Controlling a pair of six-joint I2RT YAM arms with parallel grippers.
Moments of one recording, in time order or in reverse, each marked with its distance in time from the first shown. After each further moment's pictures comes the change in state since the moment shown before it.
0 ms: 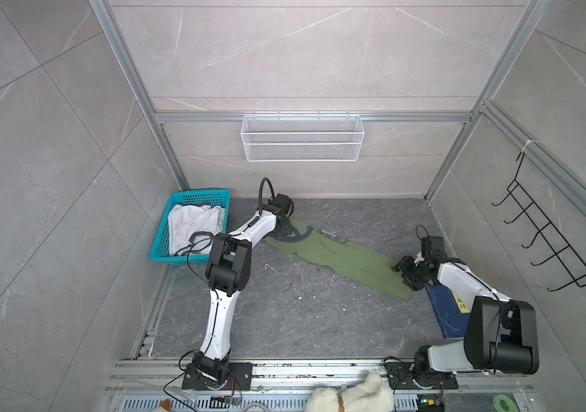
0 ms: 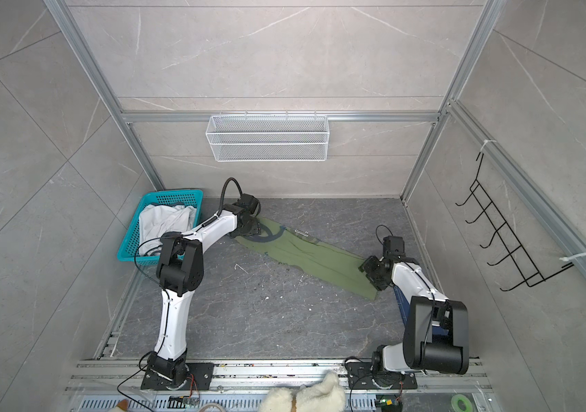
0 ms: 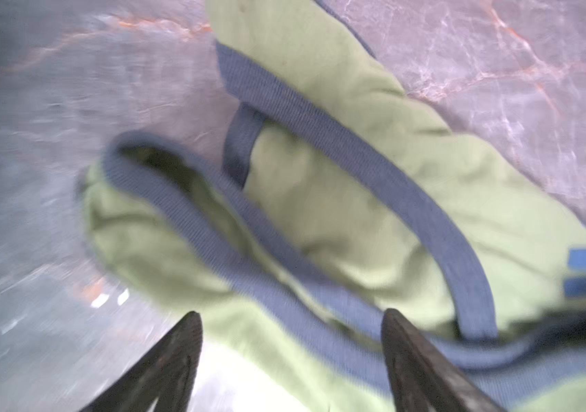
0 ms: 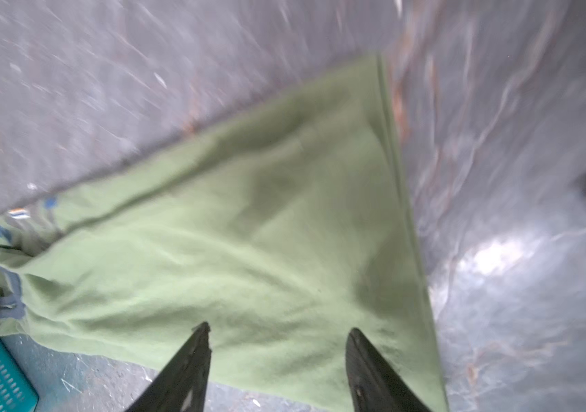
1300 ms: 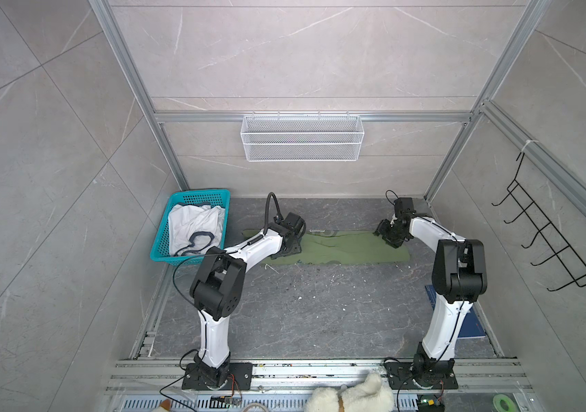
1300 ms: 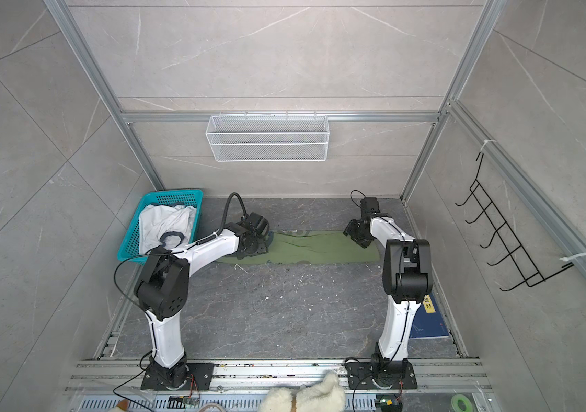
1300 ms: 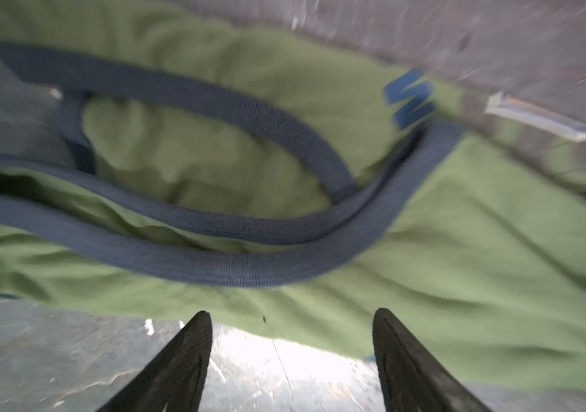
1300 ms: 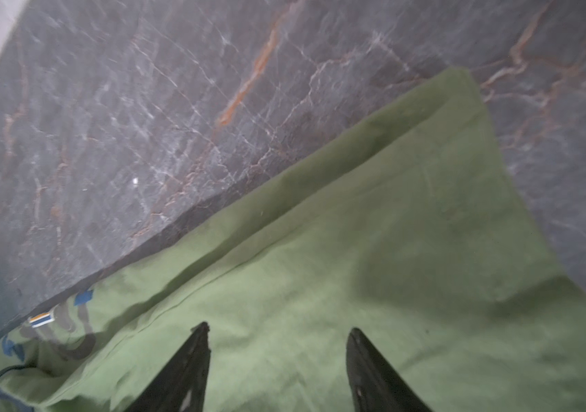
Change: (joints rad) left arm -0.113 -0.225 -0.405 0.125 0.049 -0.215; right arm 0.139 0.615 0.647 -0.046 0.052 -0.091
